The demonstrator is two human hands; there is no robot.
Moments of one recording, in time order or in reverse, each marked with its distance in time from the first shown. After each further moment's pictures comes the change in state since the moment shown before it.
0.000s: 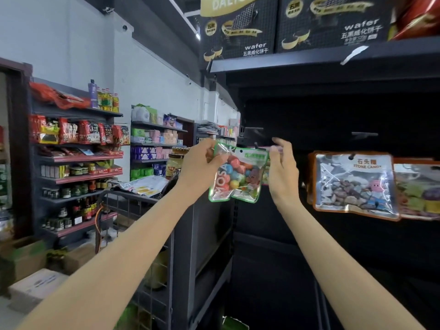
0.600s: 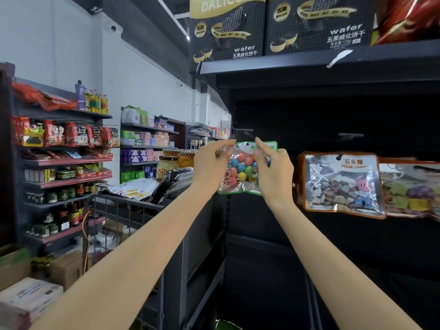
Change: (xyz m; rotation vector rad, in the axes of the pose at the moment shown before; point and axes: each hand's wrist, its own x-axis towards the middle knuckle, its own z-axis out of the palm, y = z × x) left_hand 0.016 0.010 0.040 -0.062 0.055 -0.003; right_hand -0.003 -0.014 -0.007 -0.247 0.011 -0.106
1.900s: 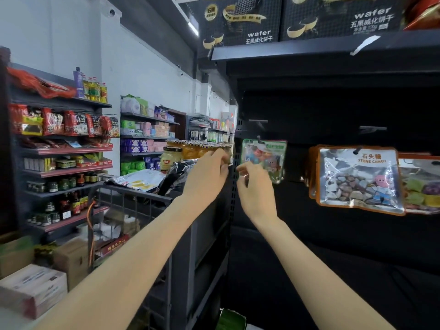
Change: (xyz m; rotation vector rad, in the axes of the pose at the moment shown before) left_hand -0.010 -0.042 -0.014 0.468 -0.142 0.159; right_hand -0.032 0.030 0.046 -0.301 -0.200 -0.114
